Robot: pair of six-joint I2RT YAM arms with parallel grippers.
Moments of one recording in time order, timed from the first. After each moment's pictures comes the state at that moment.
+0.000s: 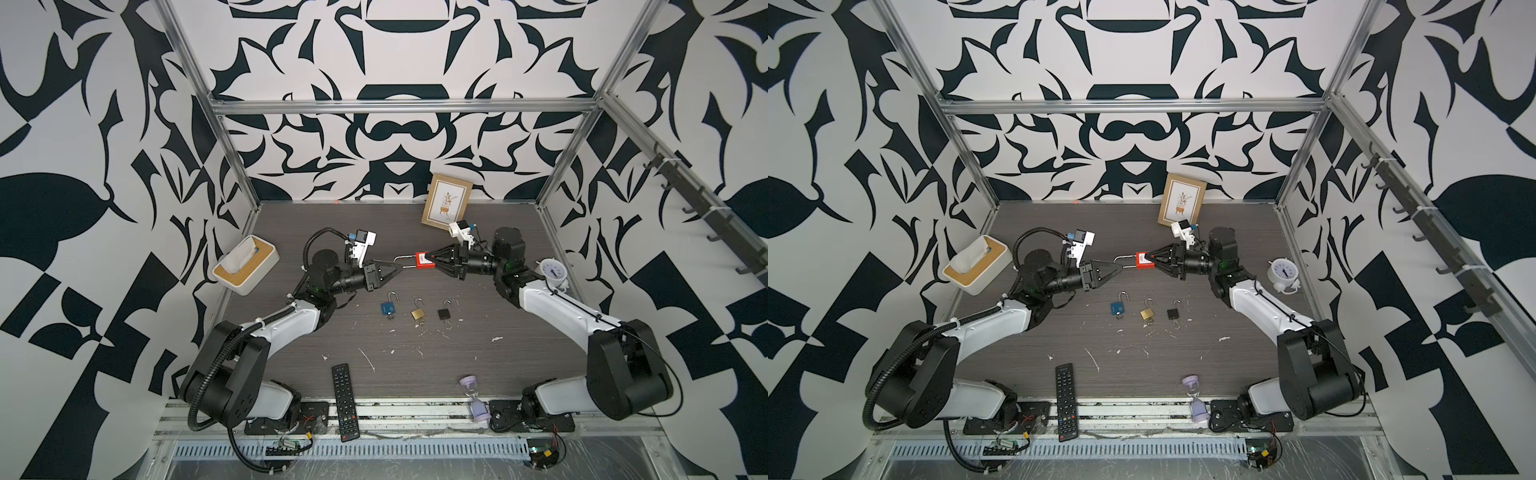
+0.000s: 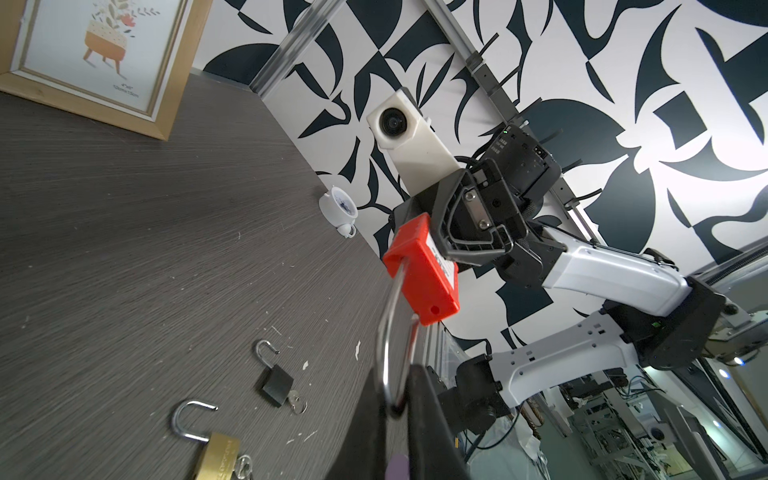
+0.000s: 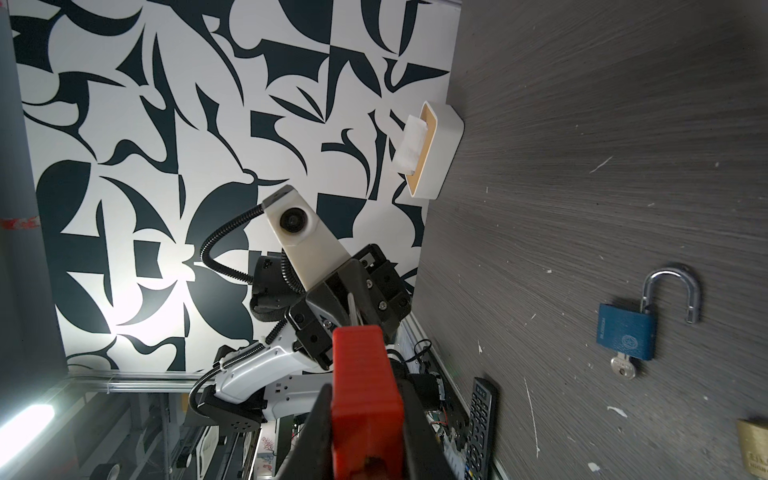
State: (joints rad) left arm -0.48 1.41 0.65 0.77 0.87 -0.85; right arm 0.30 1.41 0.83 0.40 -1.09 1.21
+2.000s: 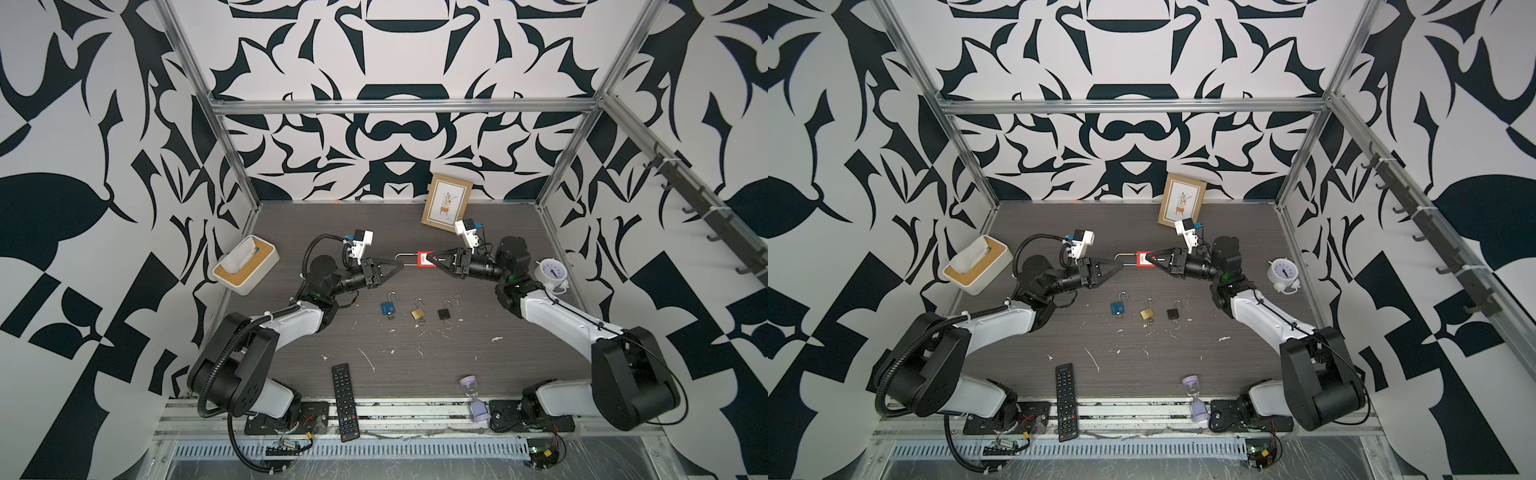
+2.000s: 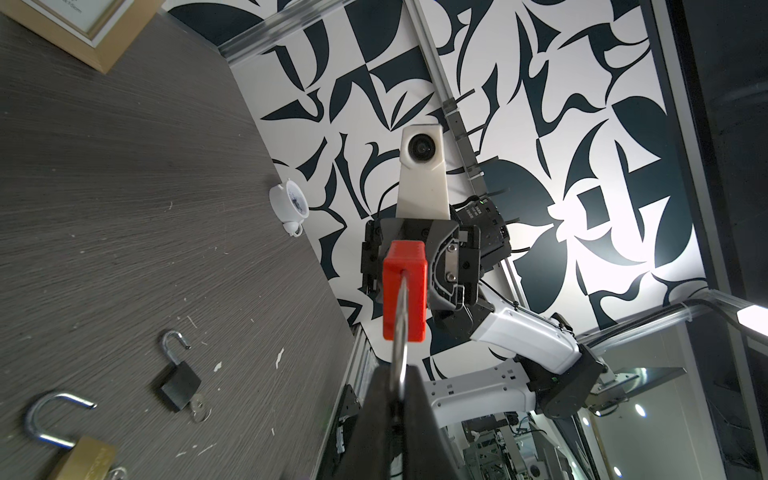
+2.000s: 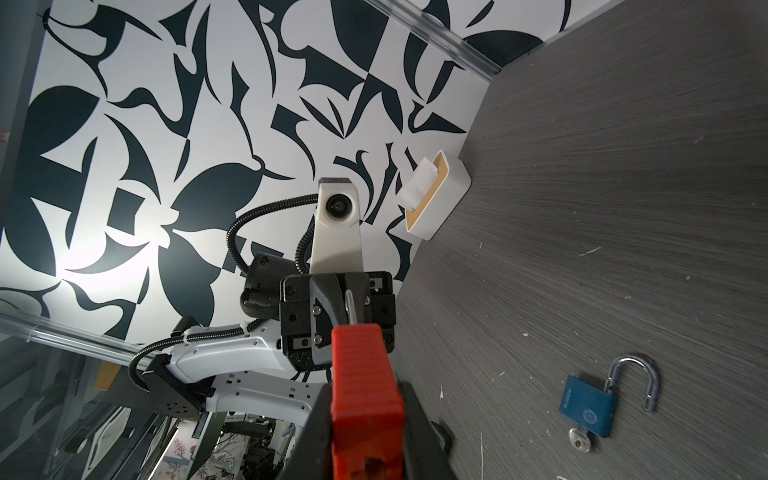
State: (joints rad) left arm -0.49 1.46 0.62 1.02 0.86 -1.26; right arm 0.32 1.36 0.73 0.60 -1.01 1.07
